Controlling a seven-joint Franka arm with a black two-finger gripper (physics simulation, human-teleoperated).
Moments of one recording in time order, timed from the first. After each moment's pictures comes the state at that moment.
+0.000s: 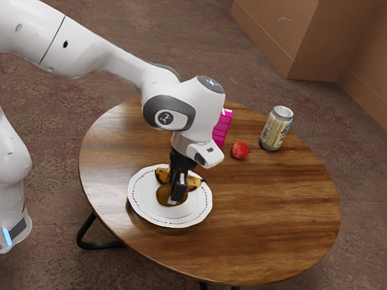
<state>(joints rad) 0.45 -0.30 -0.72 -2.26 -0.28 1.93 0.08</state>
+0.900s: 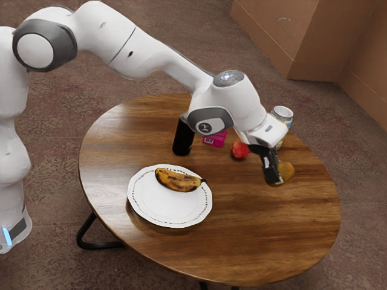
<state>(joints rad) 0.37 0.21 -0.63 -1.93 0.26 2.81 -0.04</state>
